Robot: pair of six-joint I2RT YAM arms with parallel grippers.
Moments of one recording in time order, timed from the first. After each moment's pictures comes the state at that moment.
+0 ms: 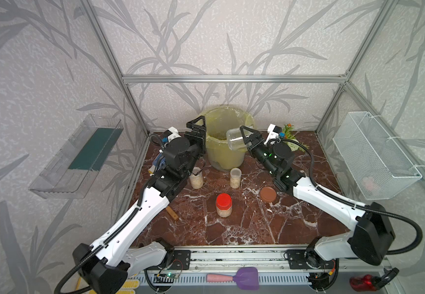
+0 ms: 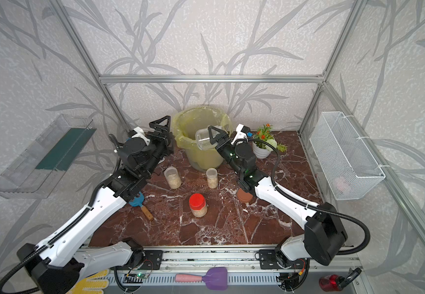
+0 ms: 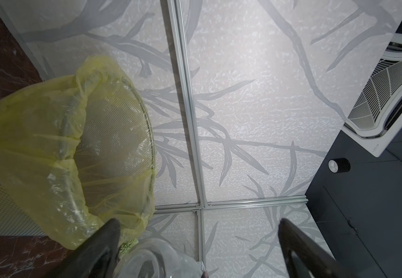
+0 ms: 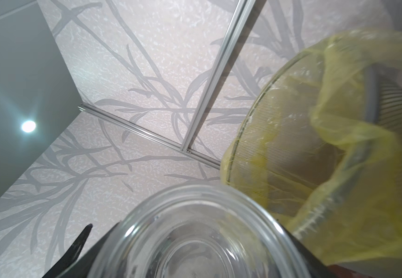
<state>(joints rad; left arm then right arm) -0.53 1.10 1.15 -0.03 -0.32 -1.47 0.66 1.34 1.01 0.44 0.11 1.15</state>
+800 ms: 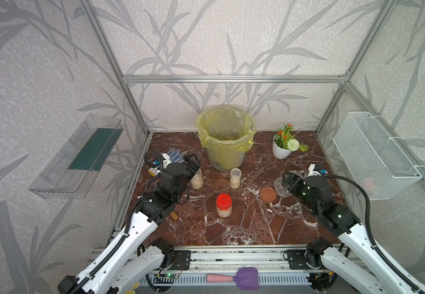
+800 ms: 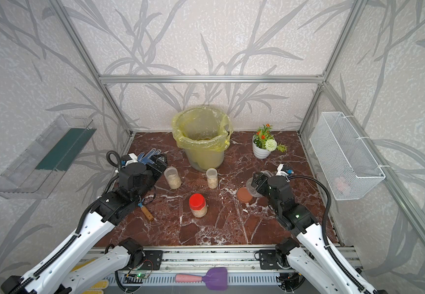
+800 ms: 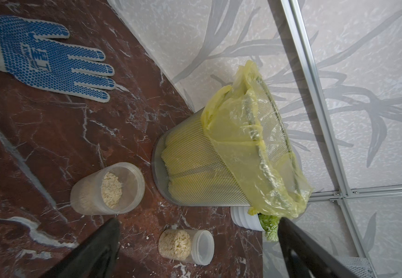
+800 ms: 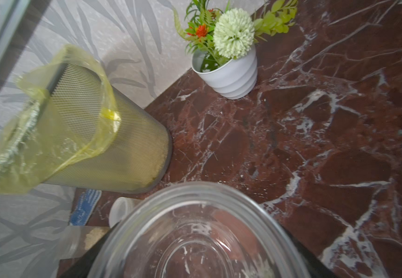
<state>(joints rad) -0.51 0.85 0.86 -0.42 -0.38 -1.12 0.47 0.71 0.67 -0.50 0.32 0.84</state>
